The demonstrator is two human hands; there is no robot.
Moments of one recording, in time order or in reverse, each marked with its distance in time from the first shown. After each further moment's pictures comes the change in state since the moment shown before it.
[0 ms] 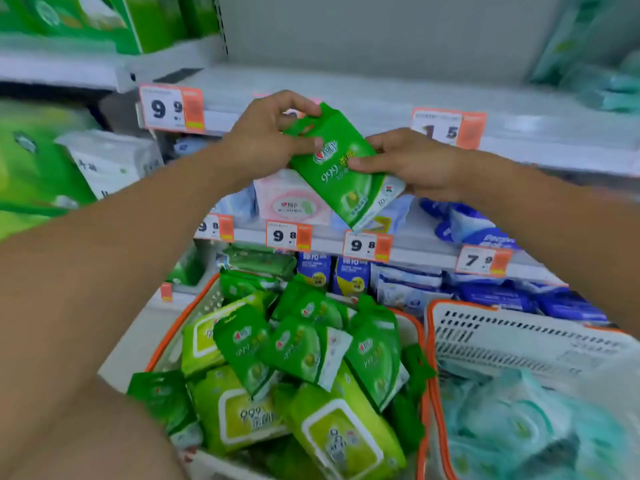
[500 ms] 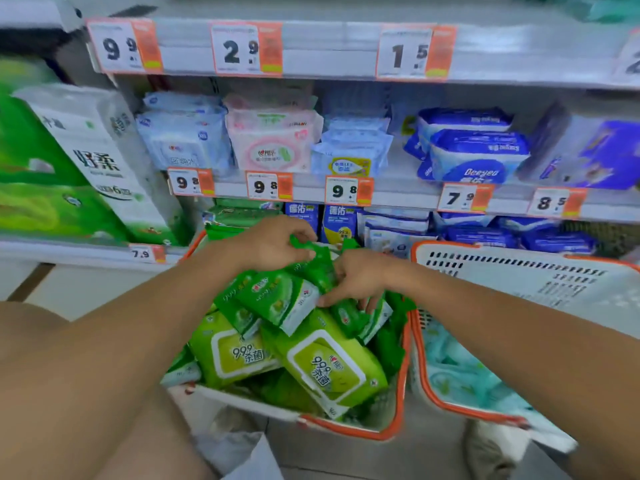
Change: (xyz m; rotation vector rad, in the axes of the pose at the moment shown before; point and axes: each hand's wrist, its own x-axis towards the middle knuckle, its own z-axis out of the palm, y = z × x) left_hand -0.104 -0.130 0.073 0.683 -0.523 -0.137; right_hand -0.077 0.156 0.108 -0.550 -0.324 0.477
